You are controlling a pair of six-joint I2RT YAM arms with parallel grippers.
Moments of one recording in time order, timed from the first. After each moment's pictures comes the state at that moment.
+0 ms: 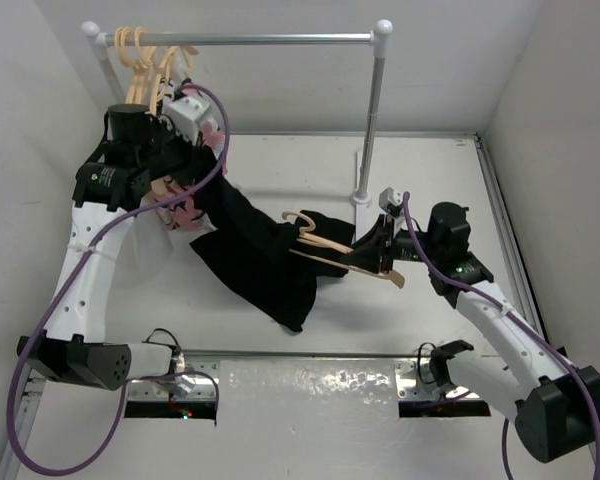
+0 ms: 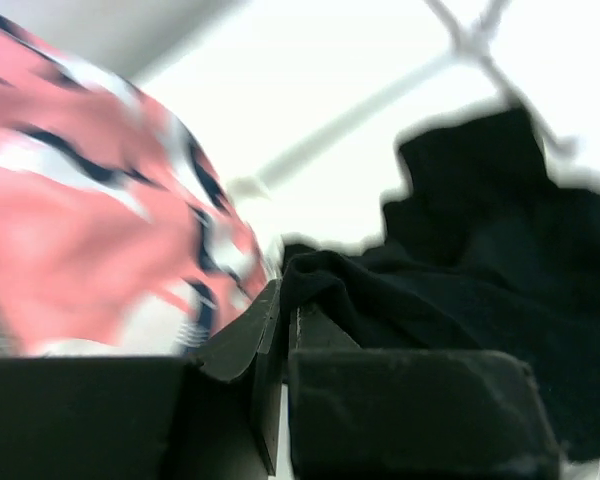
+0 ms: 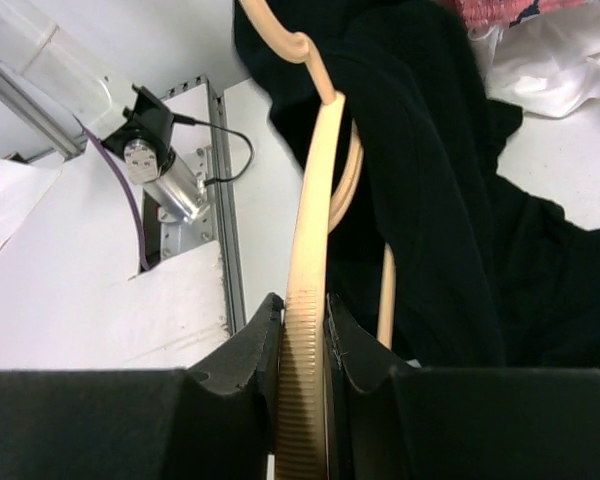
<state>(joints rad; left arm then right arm) -0.11 1.28 1.57 -0.86 0.38 0.37 0.31 0.95 0.60 0.16 -1.05 0.14</state>
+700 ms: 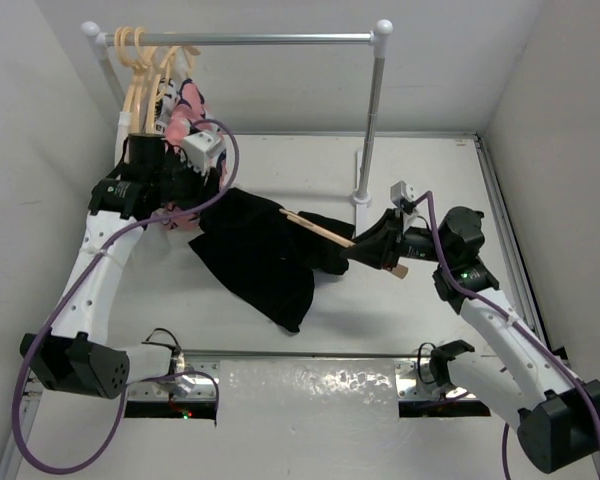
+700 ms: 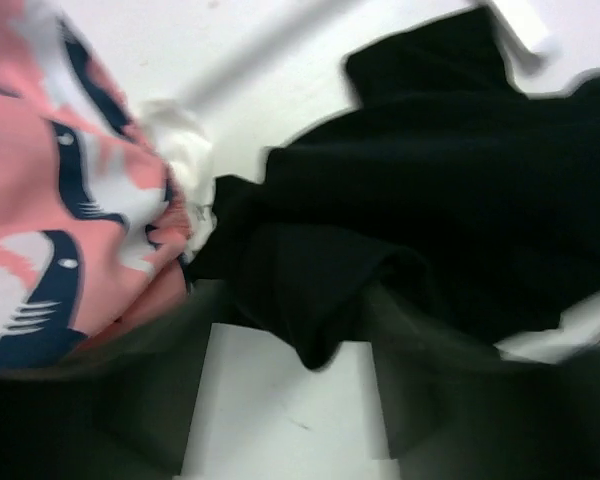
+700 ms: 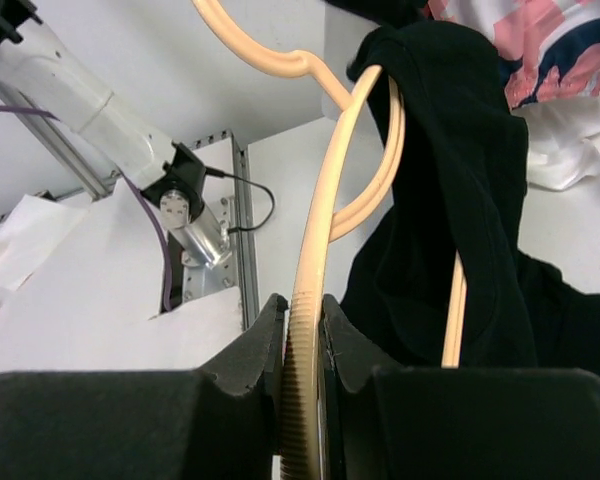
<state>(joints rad) -0.11 1.25 1.38 -0.84 0.40 0.31 0.31 0.89 0.60 0.33 -1.06 0.31</state>
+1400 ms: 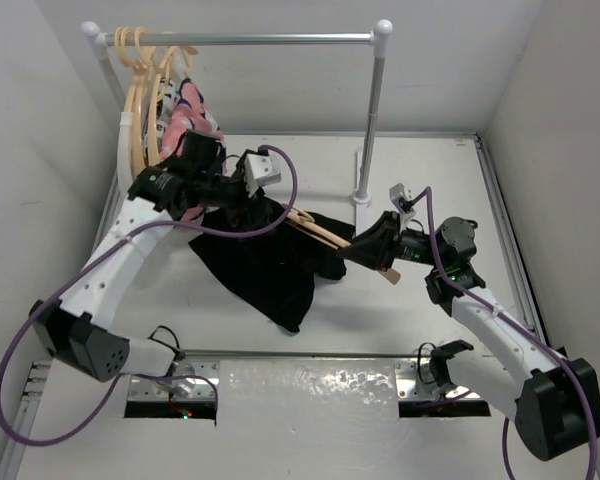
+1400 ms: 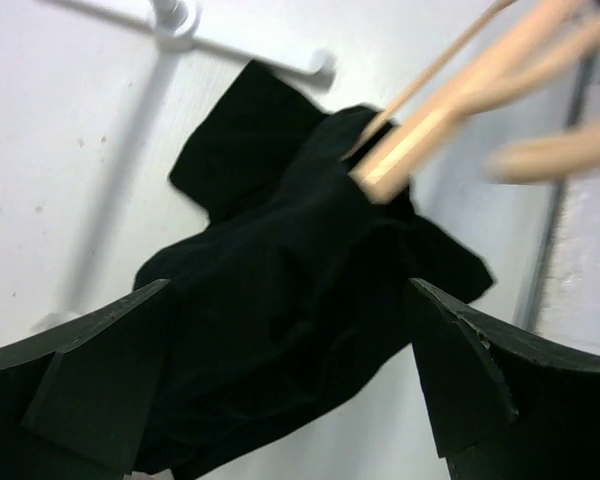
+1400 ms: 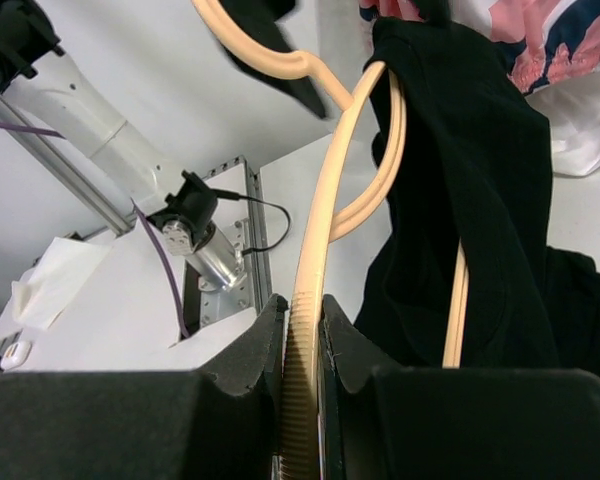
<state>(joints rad) -0.39 1.33 1.48 -0.92 0.69 0.62 0.31 0.96 0.47 0.65 -1.02 0.53</state>
